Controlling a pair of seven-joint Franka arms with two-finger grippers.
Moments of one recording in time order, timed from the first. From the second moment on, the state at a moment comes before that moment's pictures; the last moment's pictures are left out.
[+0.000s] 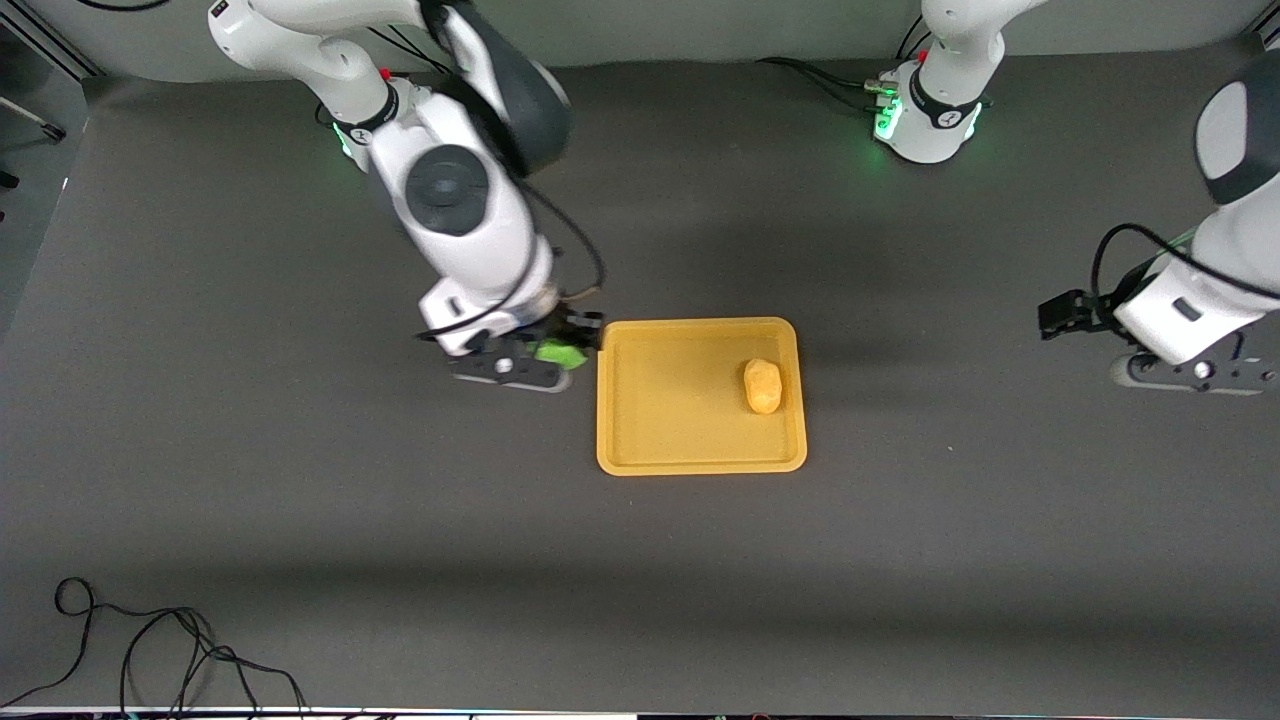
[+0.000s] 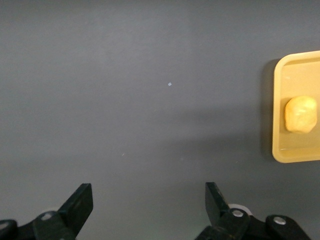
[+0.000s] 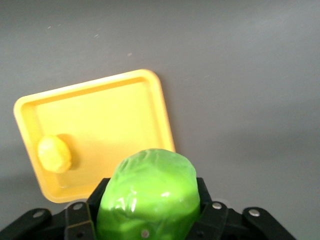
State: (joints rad) left arm 0.49 0.08 -0.57 -1.70 0.09 1.66 -0.01; right arm 0.72 0.52 -0.08 -1.30 0.10 1.83 0.86
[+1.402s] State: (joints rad) left arm -0.04 -0.03 0.11 -1.68 0.02 1.53 0.09; right arm 0.86 1.03 -0.09 -1.11 0.04 2.22 0.98
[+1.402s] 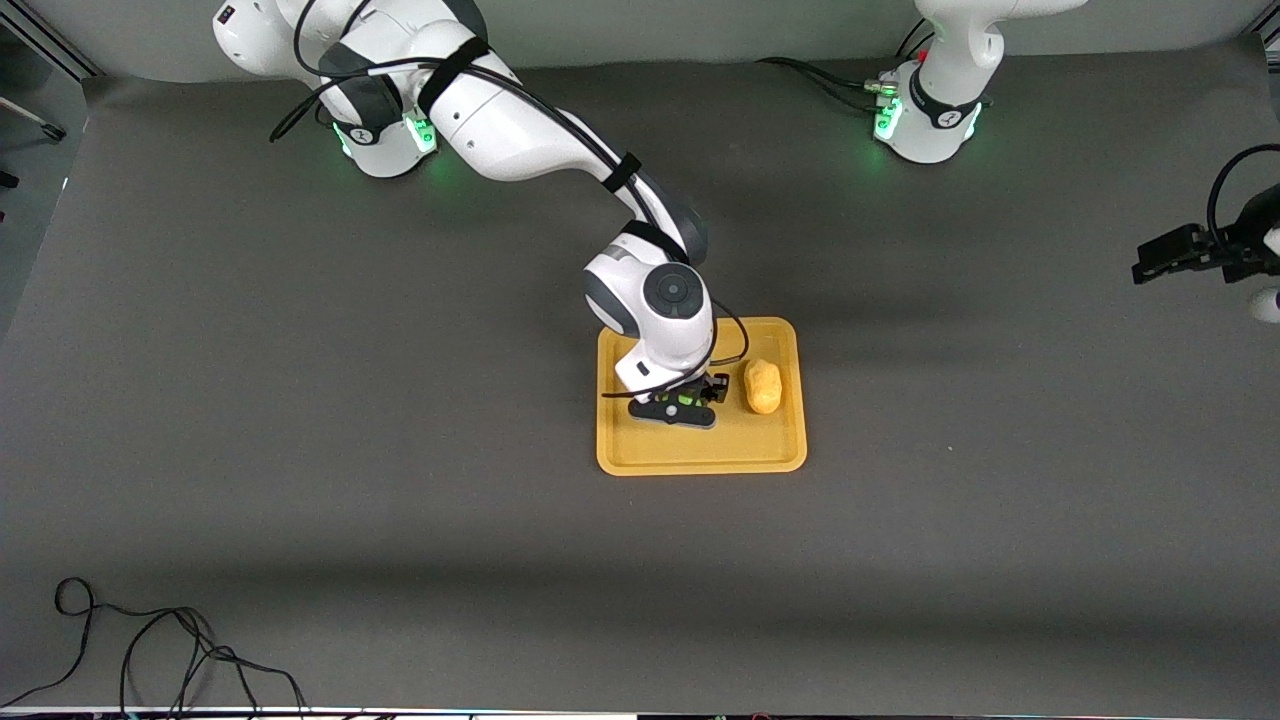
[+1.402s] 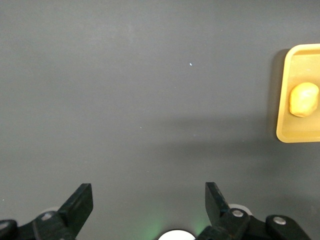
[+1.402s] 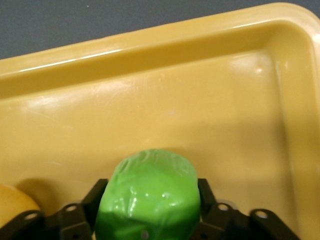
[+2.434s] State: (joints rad) left arm -0.06 -0.03 0.09 -1.69 0.01 1.56 0.17; right arm 0.72 0.52 -0.12 -1.11 0.03 1.65 0.86
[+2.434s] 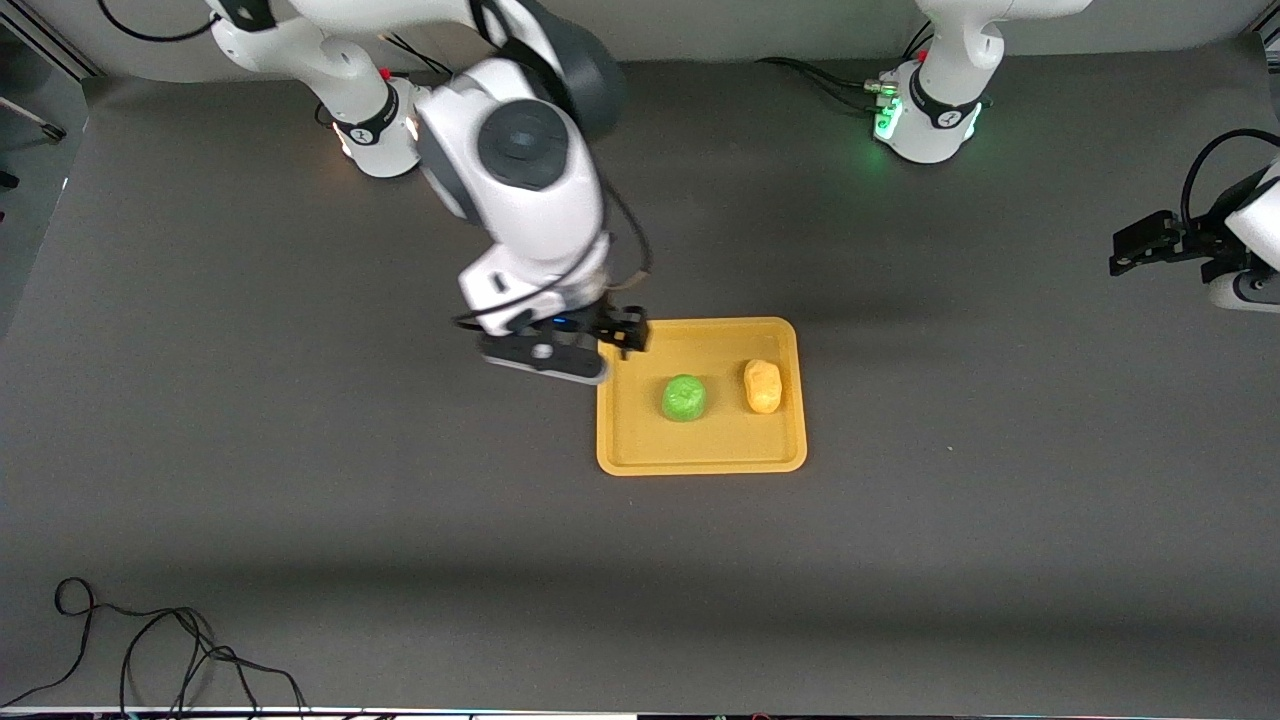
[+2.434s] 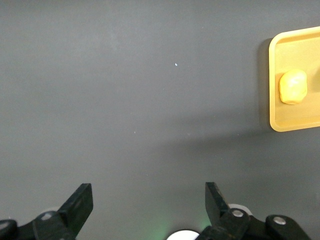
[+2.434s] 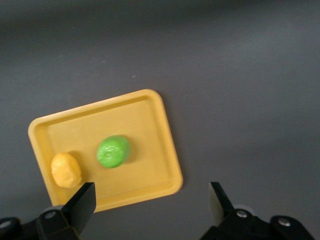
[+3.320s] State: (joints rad) left arm -0.06 -0.03 0.09 -1.69 -0.01 1.61 0.21; right arm 0.05 0.08 -0.04 -1.57 0.03 1.62 0.09
